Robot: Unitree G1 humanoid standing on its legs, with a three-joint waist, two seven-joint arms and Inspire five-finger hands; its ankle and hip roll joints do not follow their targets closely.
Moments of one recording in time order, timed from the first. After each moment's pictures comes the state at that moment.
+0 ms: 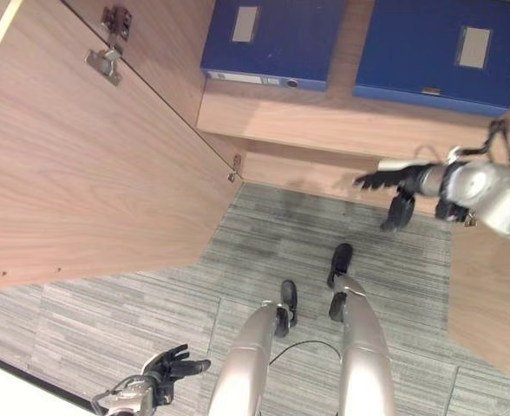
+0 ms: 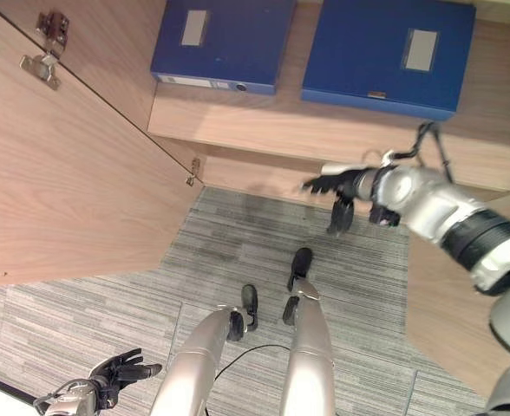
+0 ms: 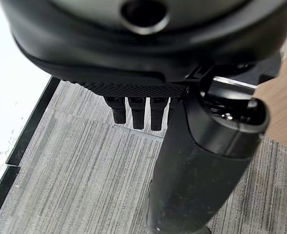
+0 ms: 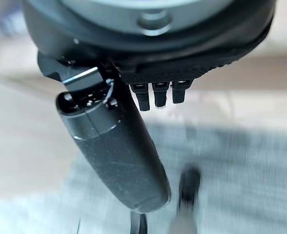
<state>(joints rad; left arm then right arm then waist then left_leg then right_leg) -0.14 0.38 -0.09 1.19 -0.33 -0.01 -0.15 -1.21 -1.03 1.26 0.48 0.20 0.11 0.46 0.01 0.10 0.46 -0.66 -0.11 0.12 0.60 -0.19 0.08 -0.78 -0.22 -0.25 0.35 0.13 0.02</state>
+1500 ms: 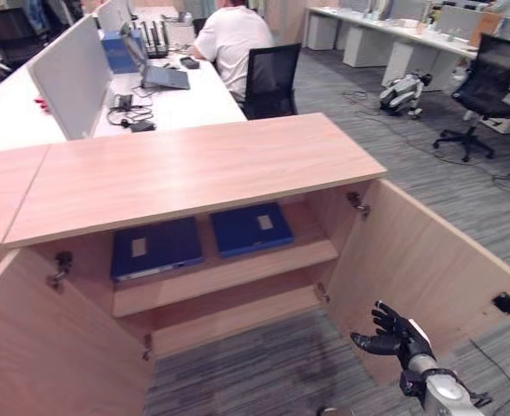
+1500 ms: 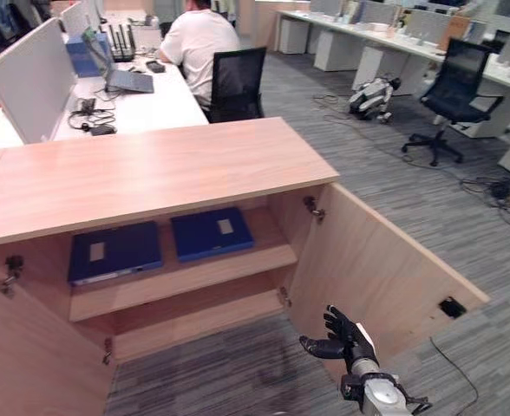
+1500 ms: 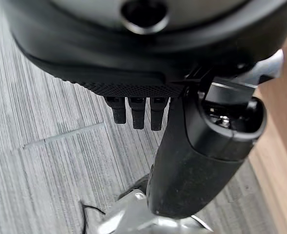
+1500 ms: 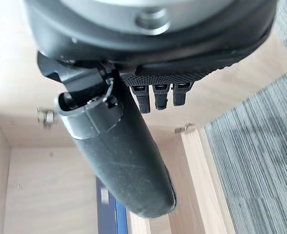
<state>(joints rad) 0.07 0.26 0.03 1.37 -0.02 0.06 -0.03 0.20 -0.40 0.06 0.35 0.36 0.03 0.01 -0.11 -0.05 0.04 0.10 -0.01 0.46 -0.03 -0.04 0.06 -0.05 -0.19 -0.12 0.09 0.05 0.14</state>
